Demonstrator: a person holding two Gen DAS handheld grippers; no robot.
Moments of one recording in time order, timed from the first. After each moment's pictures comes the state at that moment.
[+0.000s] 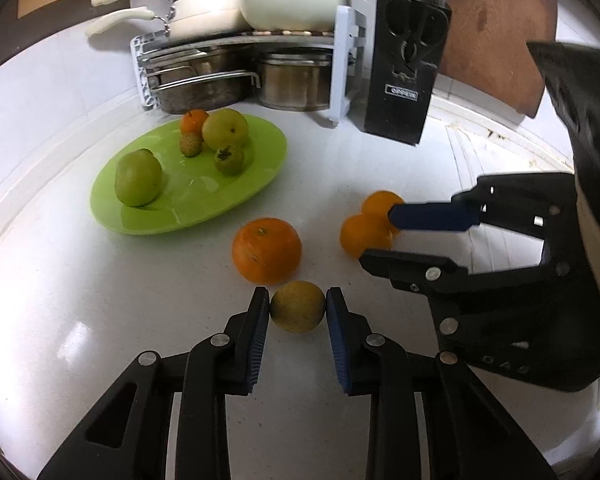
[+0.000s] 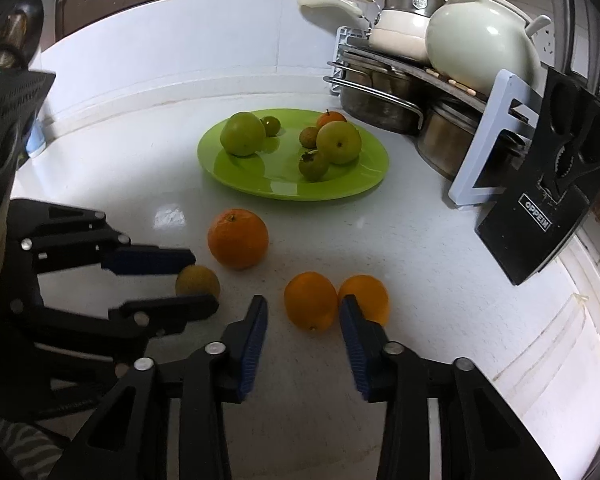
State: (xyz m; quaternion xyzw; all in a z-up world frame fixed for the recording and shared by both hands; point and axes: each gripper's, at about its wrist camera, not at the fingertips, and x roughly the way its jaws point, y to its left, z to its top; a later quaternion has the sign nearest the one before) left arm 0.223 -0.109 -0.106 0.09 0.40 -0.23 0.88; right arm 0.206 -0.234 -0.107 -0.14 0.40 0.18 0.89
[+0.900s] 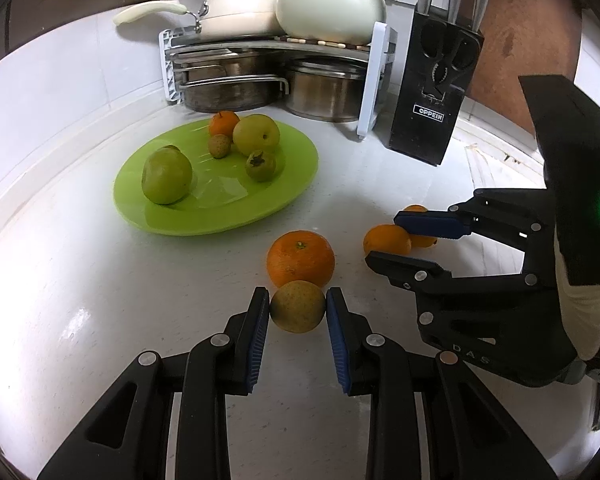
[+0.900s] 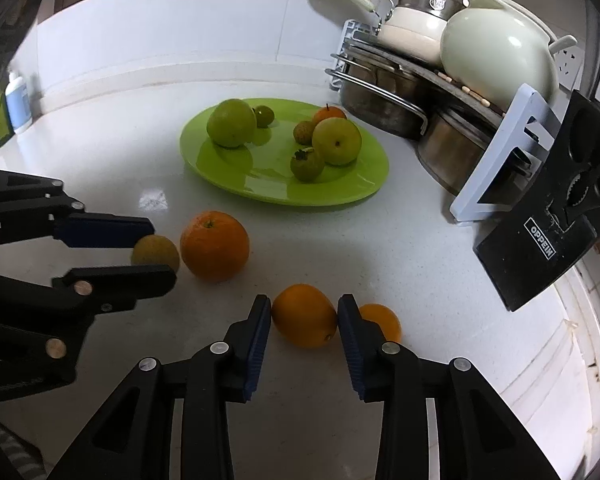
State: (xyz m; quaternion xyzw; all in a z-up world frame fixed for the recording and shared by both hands) left arm 0.231 -0.099 -0.100 0.06 0.40 -0.20 0.89; right arm 0.230 -0.225 -0.115 -0.18 0.40 0.16 0.88
